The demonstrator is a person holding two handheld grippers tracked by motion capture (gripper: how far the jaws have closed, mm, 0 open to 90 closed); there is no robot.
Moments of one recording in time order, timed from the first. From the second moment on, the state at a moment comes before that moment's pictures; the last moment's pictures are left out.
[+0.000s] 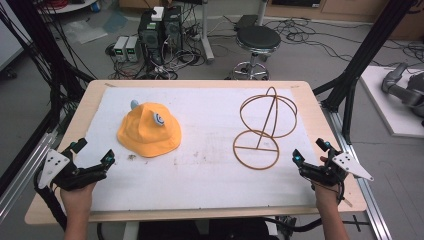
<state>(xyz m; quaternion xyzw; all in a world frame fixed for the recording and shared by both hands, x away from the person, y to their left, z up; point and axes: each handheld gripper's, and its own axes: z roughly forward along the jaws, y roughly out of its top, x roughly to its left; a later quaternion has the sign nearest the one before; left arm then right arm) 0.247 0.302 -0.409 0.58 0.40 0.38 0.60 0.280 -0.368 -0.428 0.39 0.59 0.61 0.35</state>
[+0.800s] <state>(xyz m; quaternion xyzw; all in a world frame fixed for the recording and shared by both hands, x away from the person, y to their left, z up) 0.268 0.287 -0.402 0.61 0.38 0.36 0.60 0.276 -0.372 -0.429 0.40 0.59 0.61 0.35</state>
